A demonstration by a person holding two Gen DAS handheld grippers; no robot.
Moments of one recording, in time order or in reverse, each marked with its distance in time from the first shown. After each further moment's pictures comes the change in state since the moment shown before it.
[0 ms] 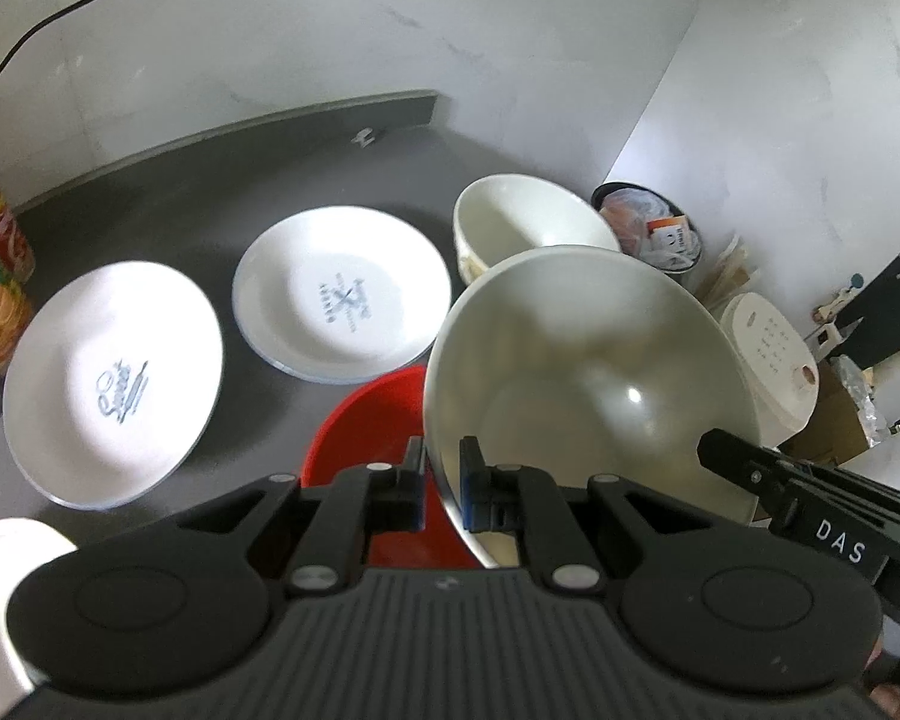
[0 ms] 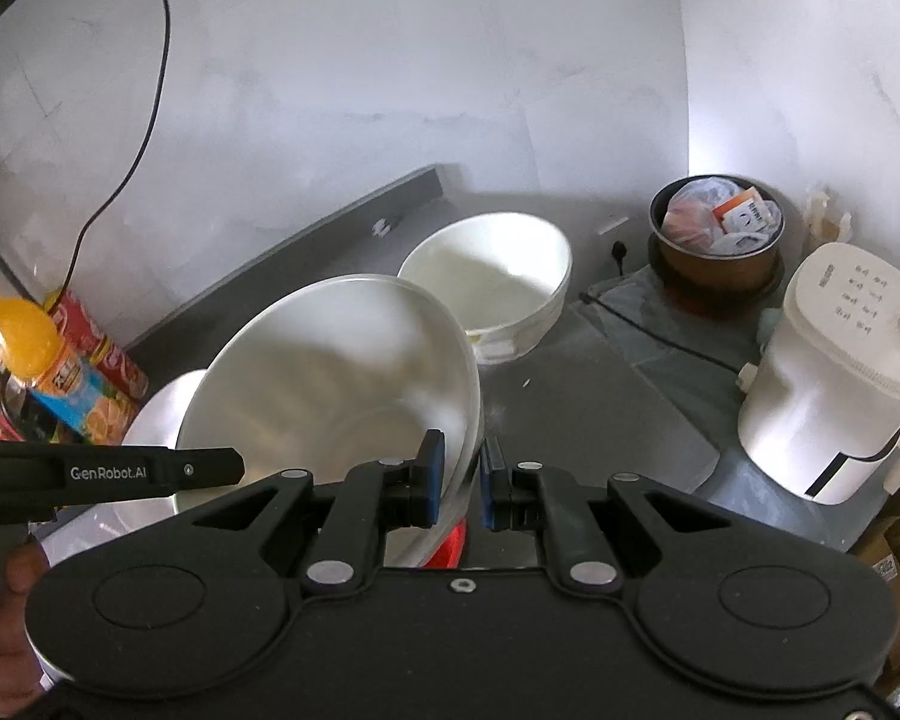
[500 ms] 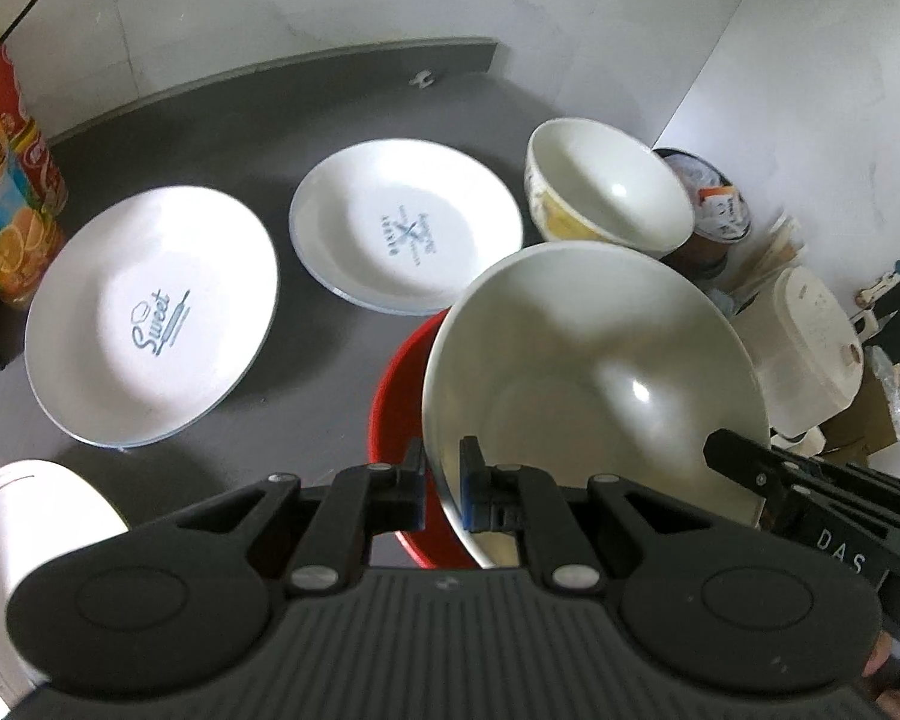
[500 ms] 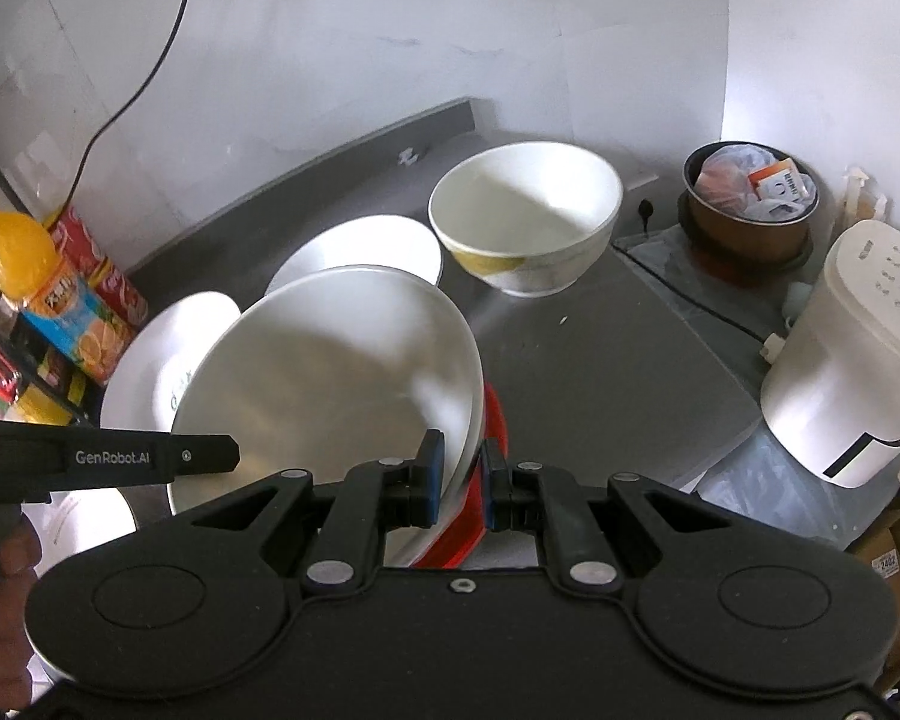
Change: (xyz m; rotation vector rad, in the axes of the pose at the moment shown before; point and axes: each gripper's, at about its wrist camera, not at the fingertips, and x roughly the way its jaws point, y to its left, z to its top) left arm 0.020 0.034 -0.024 -0.044 0.074 0.060; right arm 0.029 0.025 -0.020 -0.074 0.101 0.001
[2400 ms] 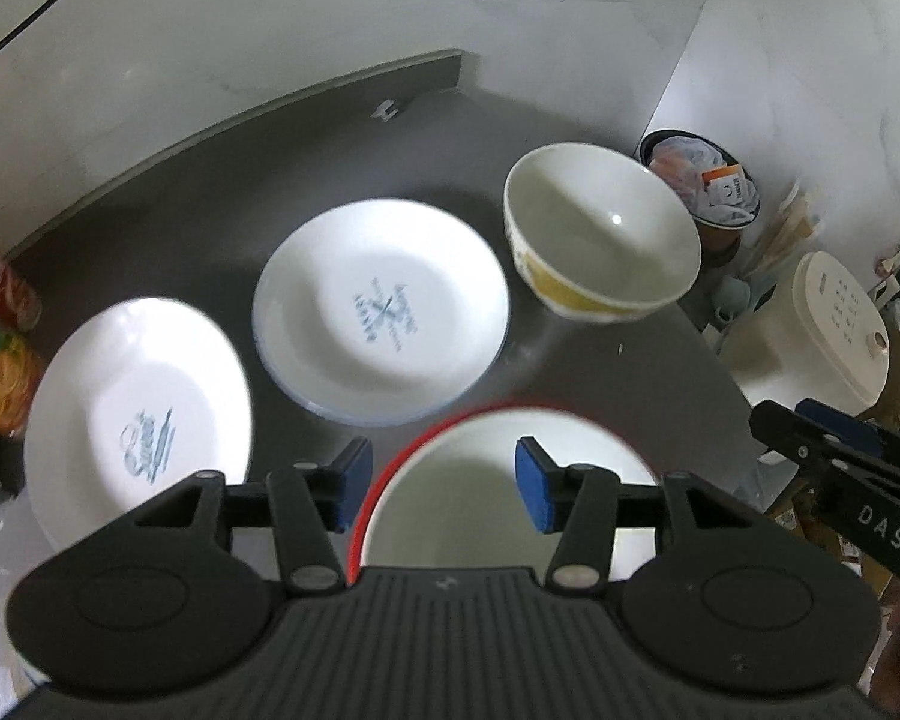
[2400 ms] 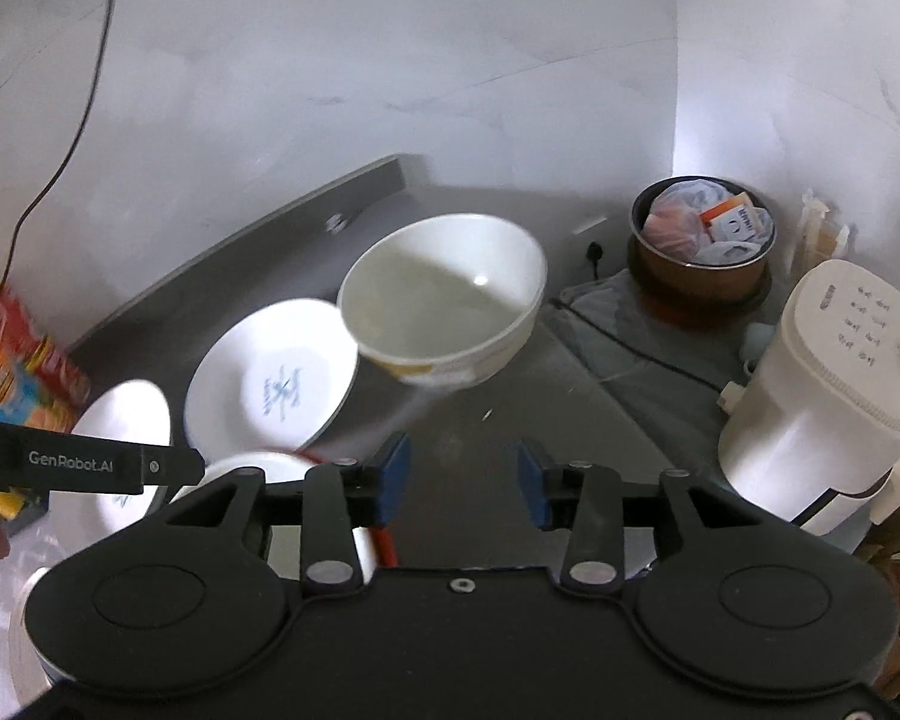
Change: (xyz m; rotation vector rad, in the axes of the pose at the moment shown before) left arm 0.022 -0.032 0.071 0.124 0.030 0.050; right arm 0.013 -0.047 0.046 0.065 -0.085 -0.071
